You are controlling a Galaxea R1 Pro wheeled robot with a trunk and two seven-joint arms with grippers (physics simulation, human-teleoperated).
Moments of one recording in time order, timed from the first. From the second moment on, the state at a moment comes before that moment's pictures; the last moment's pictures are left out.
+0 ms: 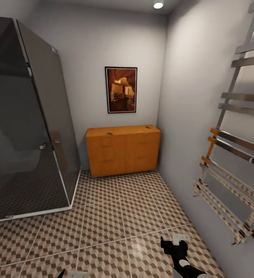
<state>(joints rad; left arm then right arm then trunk) -0.40 -0.05 -0.41 0.07 0.19 -0.64 0.27 -0.58 0.05 0.18 -0.02 -0.17 -0.41 -0.19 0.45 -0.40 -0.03</state>
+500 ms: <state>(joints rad) -0.40 -0.05 -0.41 0.07 0.19 -0.64 0.27 -0.58 0.05 0.18 -0.02 -0.17 -0.41 -0.19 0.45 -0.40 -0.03</state>
